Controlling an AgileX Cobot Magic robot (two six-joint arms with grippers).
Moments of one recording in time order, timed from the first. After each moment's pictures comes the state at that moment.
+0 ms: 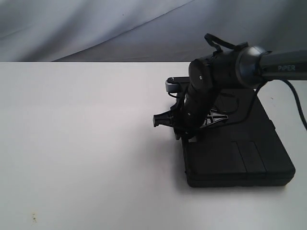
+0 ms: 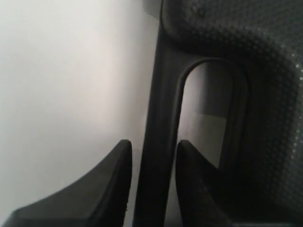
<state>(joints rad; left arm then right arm) -0.04 0.00 0.00 0.03 0.24 -0.15 0.65 2.11 -1.40 0.00 0.72 0.37</state>
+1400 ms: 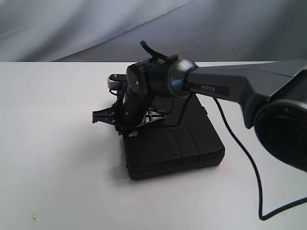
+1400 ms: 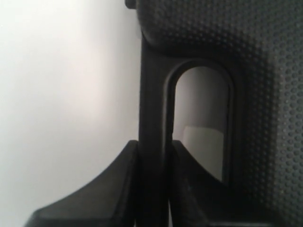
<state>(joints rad) -0.04 0.00 0.00 0.03 0.24 -0.15 0.85 2.34 -1.81 0.10 0.73 0.44</state>
